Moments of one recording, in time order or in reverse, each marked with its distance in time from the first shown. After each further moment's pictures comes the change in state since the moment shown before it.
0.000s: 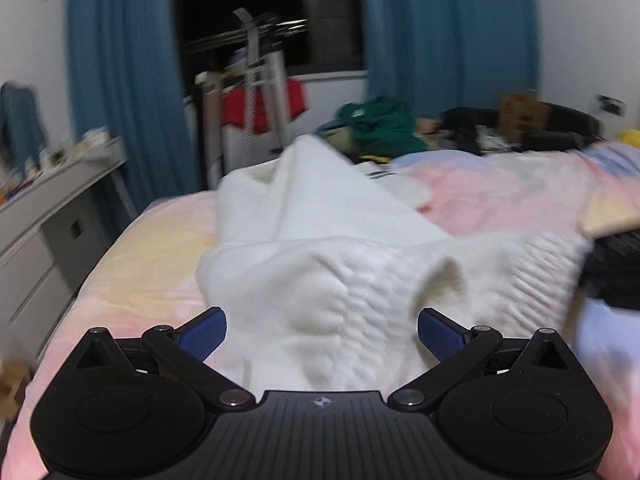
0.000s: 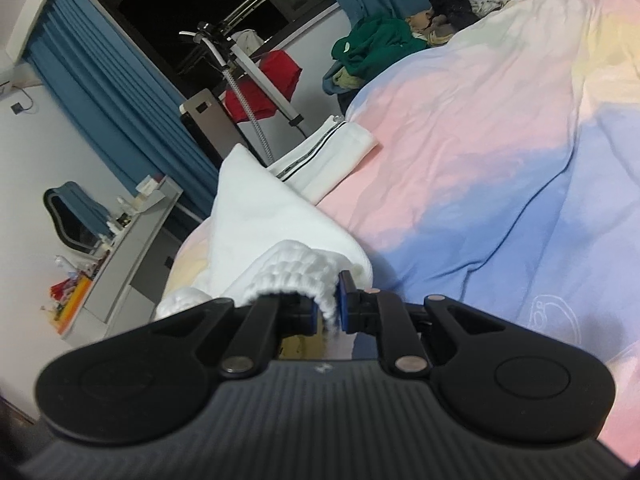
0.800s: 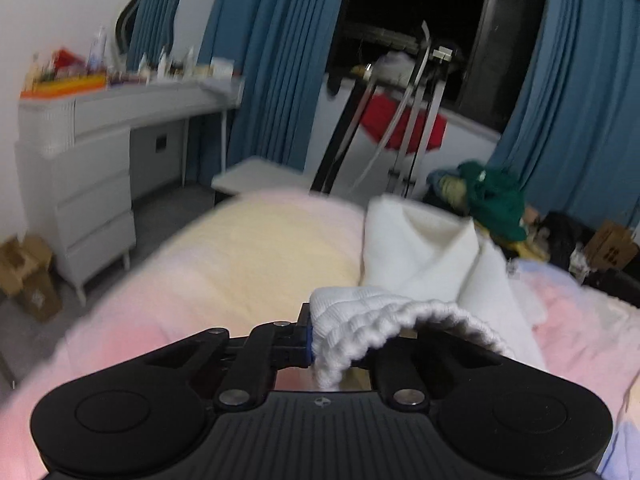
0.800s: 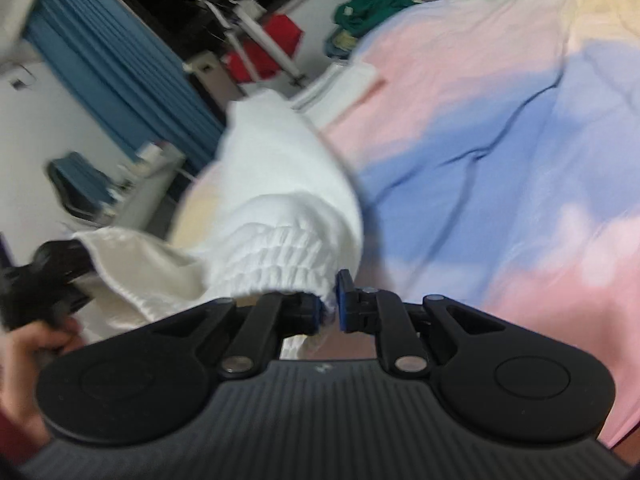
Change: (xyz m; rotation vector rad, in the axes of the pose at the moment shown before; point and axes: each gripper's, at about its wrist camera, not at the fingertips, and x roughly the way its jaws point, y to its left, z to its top) left arm -0.002 0.182 0.028 -0.450 -0.031 0.110; right arm -0.023 0.024 -0.080 0.008 0.078 0.010
